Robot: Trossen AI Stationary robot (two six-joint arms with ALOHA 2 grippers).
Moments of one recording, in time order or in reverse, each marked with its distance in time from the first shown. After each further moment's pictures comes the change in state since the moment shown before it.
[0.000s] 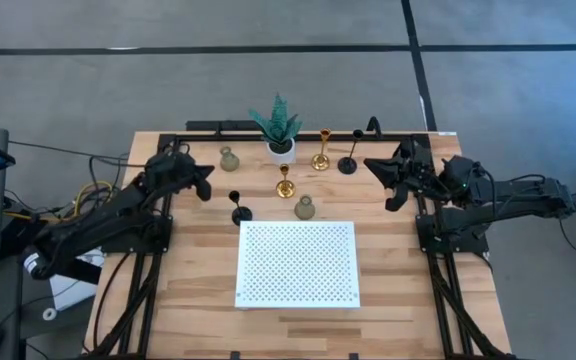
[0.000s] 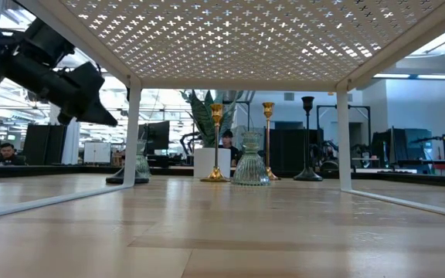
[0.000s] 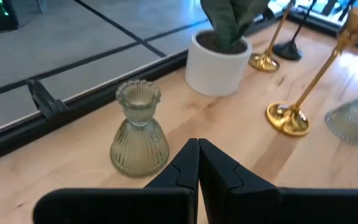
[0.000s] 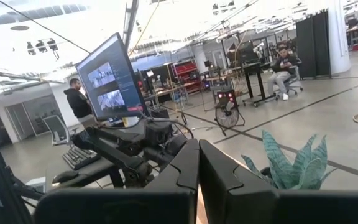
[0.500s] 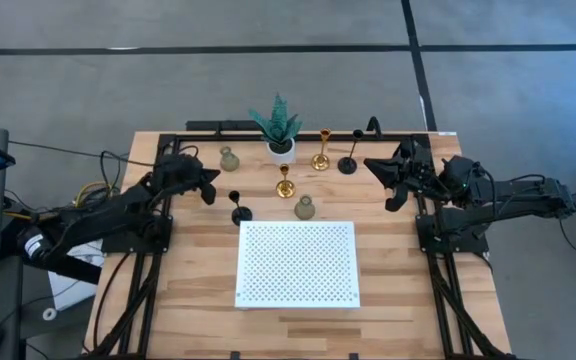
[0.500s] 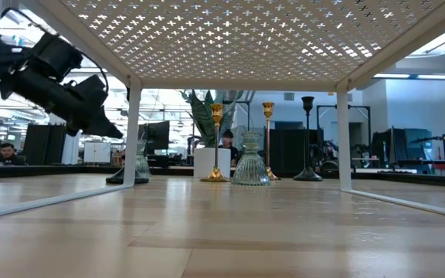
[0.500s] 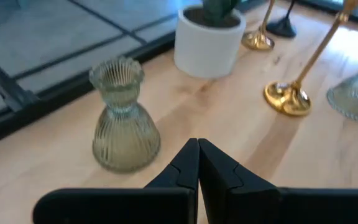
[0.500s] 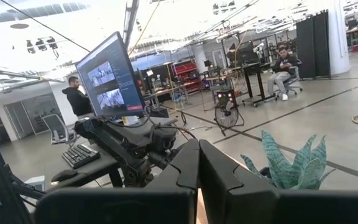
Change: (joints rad) left arm 0.000 0.193 -0.070 0.257 0.044 0.041; right arm 0.001 0.000 0.000 -0.001 0.000 -0.008
